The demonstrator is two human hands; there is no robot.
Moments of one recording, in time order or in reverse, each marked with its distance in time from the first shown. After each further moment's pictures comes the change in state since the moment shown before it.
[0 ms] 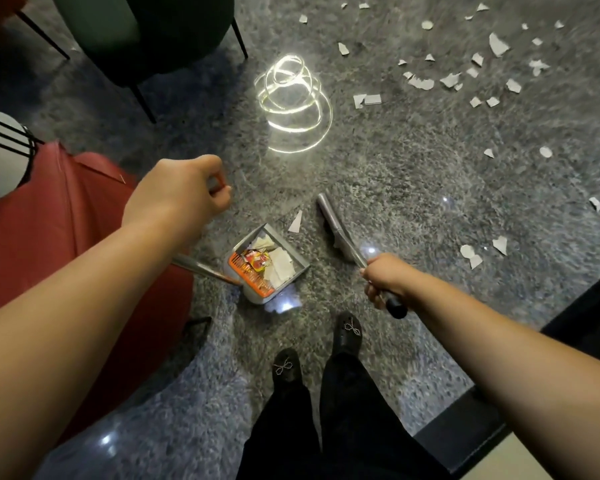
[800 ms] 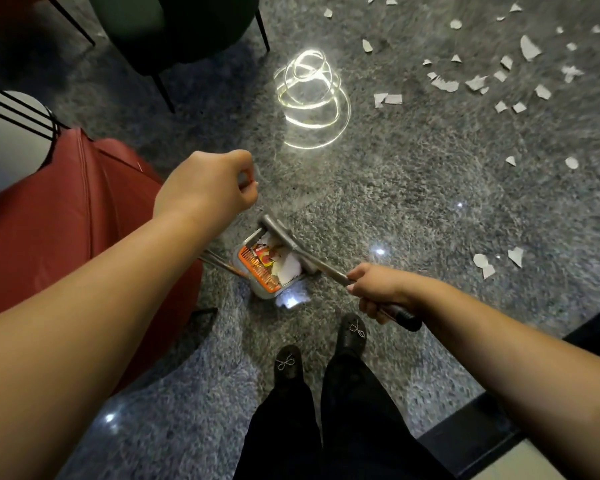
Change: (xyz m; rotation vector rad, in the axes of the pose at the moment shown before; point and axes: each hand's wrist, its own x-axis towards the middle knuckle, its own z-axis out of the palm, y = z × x) left_hand 0.001 0.014 0.005 0.017 0.001 0.051; right_hand -0.028 -0.018 0.014 -0.336 -0.300 -0.134
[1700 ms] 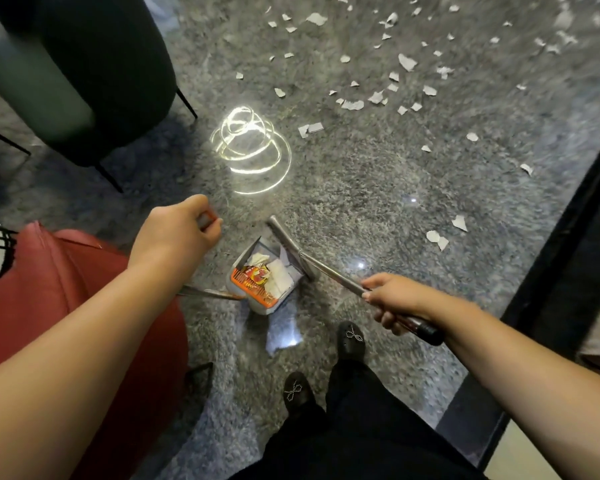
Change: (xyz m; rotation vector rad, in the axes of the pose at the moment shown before) left_hand -0.029 0.034 -0.017 -0.109 0.008 0.022; right_hand -0.095 0.078 0.017 0.535 0.250 -0.001
